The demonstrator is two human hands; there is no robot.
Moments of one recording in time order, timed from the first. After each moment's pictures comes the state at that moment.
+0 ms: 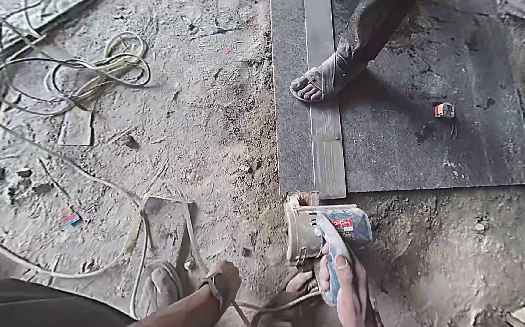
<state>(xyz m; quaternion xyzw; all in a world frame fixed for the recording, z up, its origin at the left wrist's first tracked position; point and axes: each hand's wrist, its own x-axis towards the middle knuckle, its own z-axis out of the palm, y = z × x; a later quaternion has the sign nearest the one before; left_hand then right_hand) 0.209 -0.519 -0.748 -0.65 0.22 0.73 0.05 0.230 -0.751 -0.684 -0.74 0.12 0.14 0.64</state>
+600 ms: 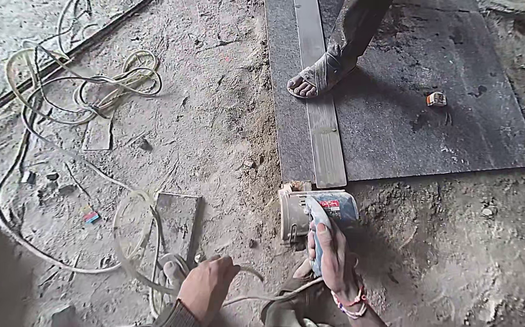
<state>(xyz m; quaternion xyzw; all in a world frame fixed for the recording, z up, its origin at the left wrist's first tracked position) 0.177 -0.473 -0.687 -0.82 -0.11 0.52 -0.19 0.223 -0.732 -0.714 -0.74 0.11 0.13 0.65</state>
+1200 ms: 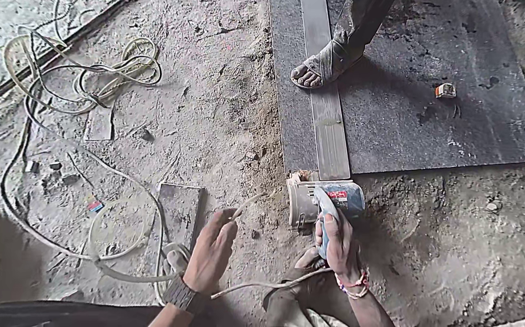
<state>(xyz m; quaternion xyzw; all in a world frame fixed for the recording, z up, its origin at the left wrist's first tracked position) 0.190 -0.481 -0.690 -0.73 -0.30 0.17 -0.59 0.219 -0.744 -0.739 -0.78 0.09 0.08 0.61</state>
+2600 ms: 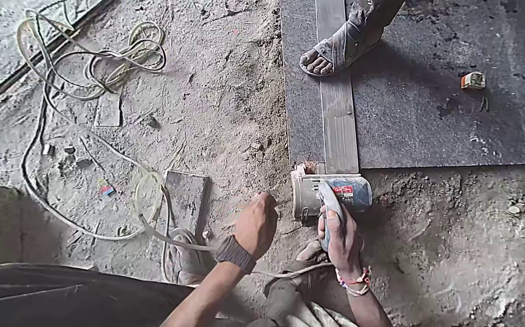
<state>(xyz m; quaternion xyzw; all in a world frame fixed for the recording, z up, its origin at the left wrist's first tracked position) 0.240 -0.538 -0.692 -0.86 -0.14 0.35 -0.34 0.216 -0.747 -0.749 -0.79 0.08 0.08 0.60</state>
